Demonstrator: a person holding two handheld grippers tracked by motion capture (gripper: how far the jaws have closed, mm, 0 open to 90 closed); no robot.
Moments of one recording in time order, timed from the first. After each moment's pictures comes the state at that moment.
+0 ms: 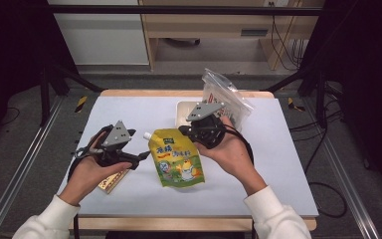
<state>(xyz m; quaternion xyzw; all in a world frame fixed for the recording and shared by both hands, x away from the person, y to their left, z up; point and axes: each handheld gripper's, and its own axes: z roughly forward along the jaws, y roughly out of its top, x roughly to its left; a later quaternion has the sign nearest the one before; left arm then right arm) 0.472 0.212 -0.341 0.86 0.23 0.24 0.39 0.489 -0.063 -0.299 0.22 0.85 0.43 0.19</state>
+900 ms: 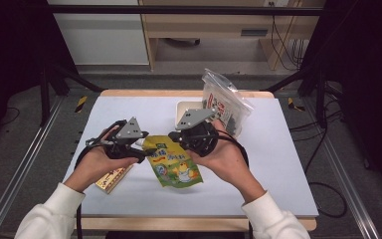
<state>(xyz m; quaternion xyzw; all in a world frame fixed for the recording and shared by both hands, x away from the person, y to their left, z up) 0.494 0.194 -0.339 0.89 0.18 0.19 0.36 0.464 -0.046 -0.287 0.18 0.86 0.44 0.19</state>
